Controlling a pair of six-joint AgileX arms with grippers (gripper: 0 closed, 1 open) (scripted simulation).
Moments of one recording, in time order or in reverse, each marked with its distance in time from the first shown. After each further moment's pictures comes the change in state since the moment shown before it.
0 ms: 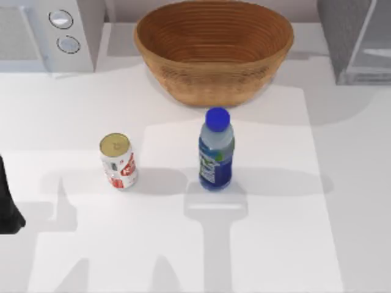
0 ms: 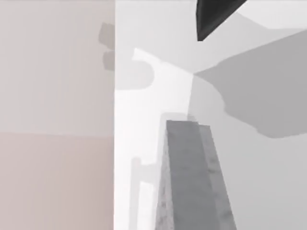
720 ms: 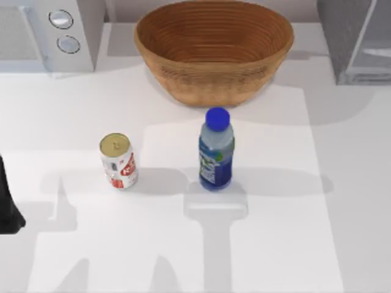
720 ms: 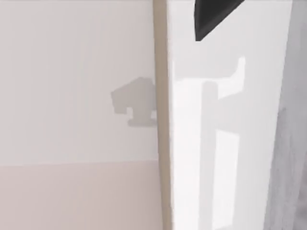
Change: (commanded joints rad) left arm 0.000 0.000 0.000 0.000 0.000 0.000; right arm 0.581 0.021 -0.011 0.751 0.119 0.895
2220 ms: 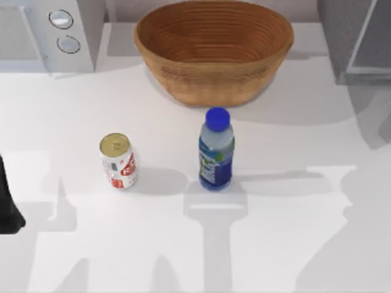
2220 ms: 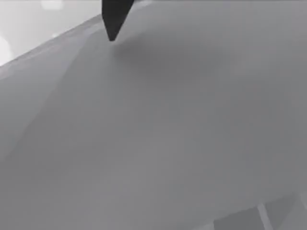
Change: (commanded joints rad) left arm 0.000 0.000 0.000 0.000 0.000 0.000; right arm 0.762 -0.112 -0.216 0.555 0.467 0.774
